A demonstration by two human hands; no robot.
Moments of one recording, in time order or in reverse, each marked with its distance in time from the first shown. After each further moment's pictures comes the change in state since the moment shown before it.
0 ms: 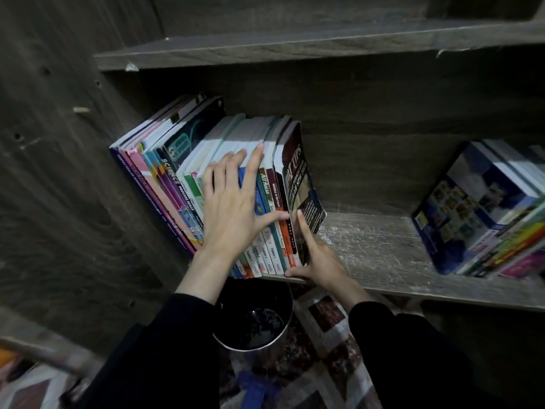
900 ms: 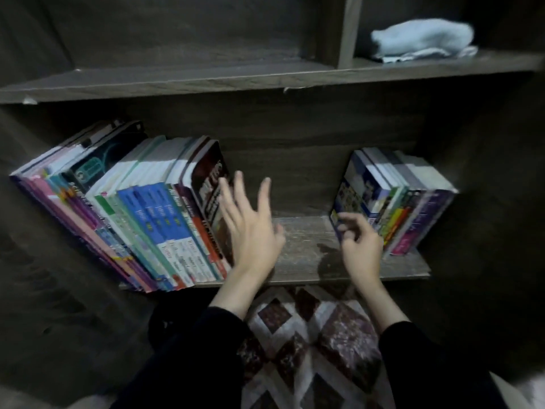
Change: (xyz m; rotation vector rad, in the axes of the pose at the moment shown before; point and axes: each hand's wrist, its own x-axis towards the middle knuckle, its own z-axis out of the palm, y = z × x) left_hand -0.013 0.164 -0.001 -0.371 -0.072 -0.097; right_hand -0.112 0.054 -0.141 0.392 0.862 0.206
